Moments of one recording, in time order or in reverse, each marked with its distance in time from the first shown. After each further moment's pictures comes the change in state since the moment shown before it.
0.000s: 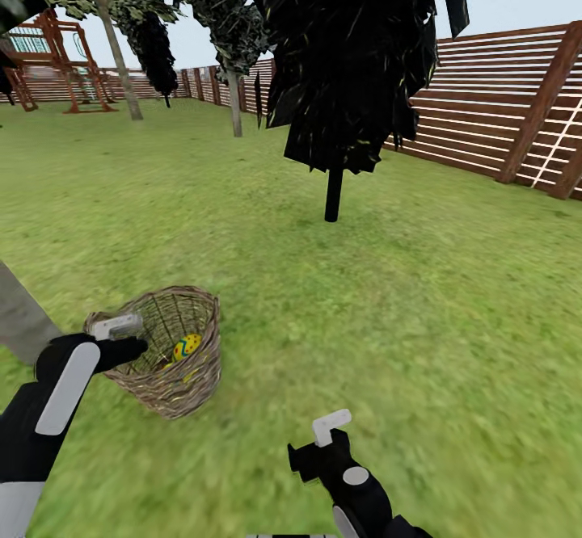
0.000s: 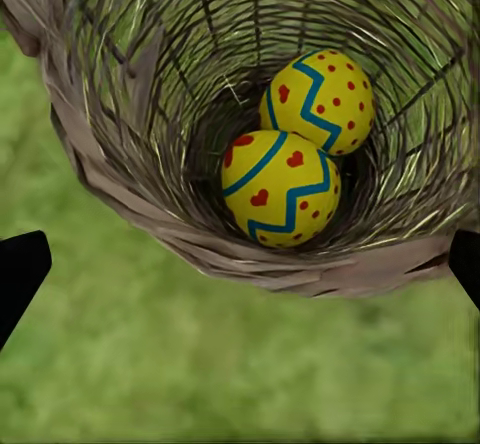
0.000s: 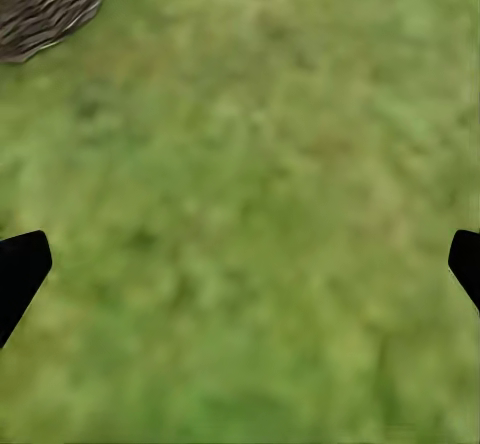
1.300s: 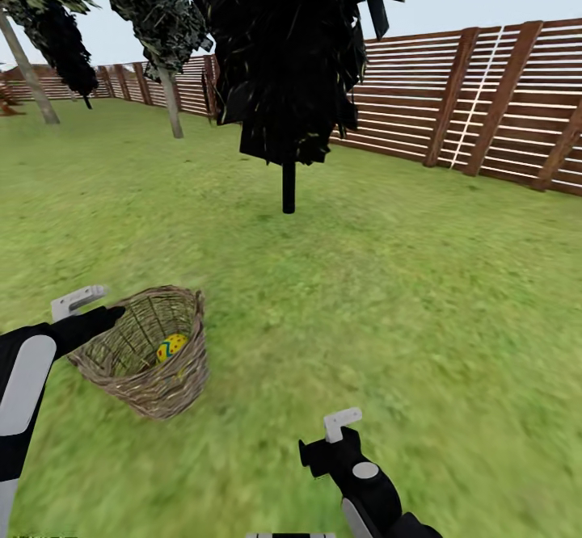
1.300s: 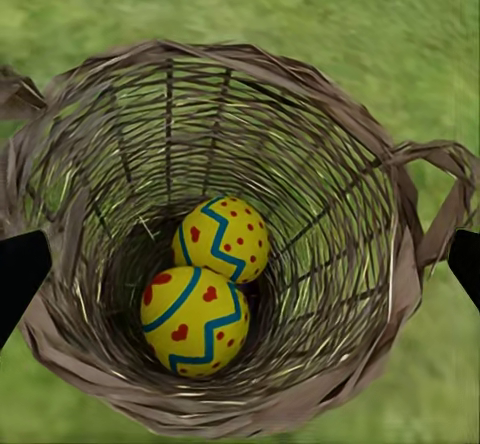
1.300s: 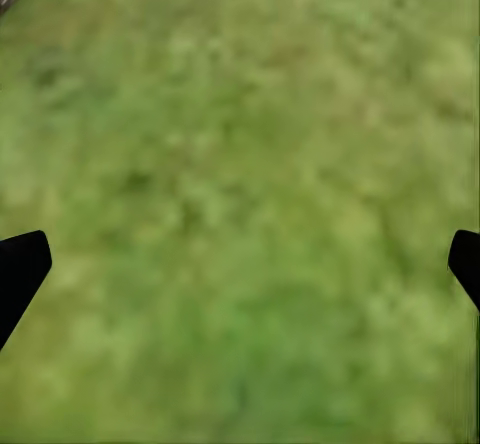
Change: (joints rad) left arm 0.003 0.013 0.179 -0.113 0.000 -0.150 -0.147; right arm 0.011 -0.006 -0.061 -0.022 0.010 0.032 -0.005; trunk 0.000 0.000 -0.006
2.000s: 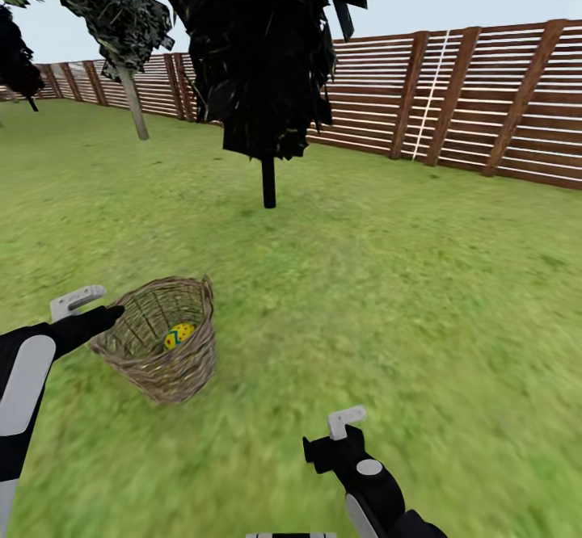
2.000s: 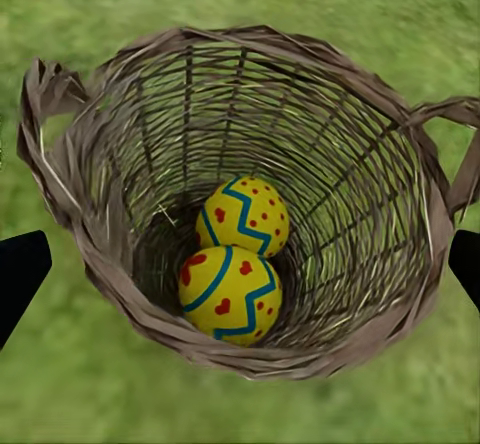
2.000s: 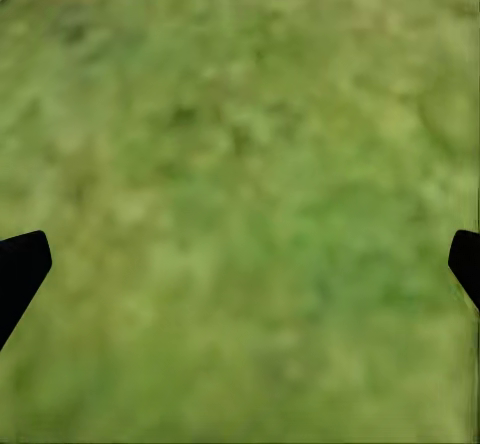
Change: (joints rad) left arm 0.000 0.000 0.001 -0.001 0.000 -0.005 0.002; right arm 0.000 0.000 -0.027 0.000 0.000 0.000 0.000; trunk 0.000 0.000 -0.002
